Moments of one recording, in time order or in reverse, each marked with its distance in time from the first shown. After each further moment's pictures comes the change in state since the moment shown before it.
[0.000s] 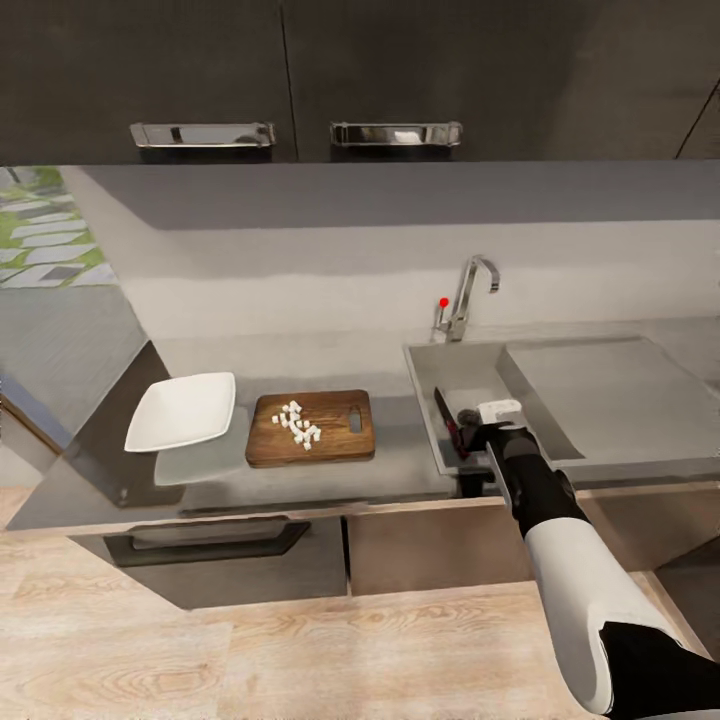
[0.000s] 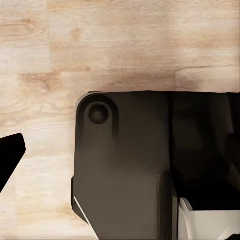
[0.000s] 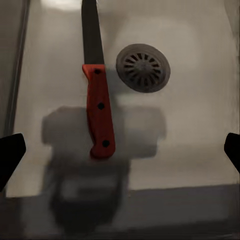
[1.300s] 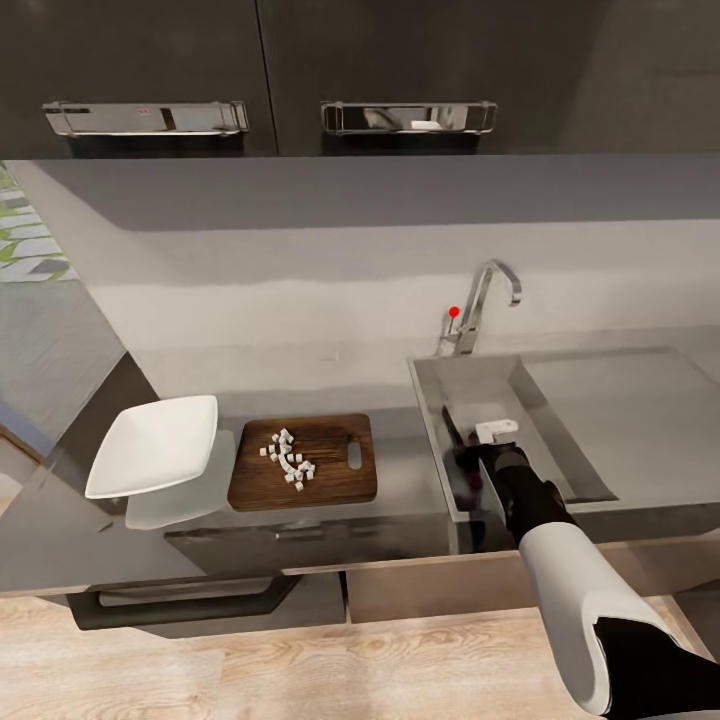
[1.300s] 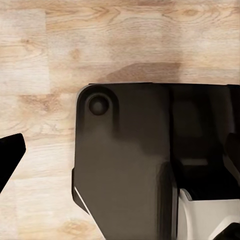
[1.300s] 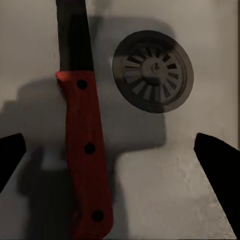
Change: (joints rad) left arm 0.000 0.001 0.000 -0.003 0.000 0.000 0.001; right arm 0.000 0.006 0.002 0.133 0.008 0.003 -0.090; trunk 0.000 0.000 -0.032
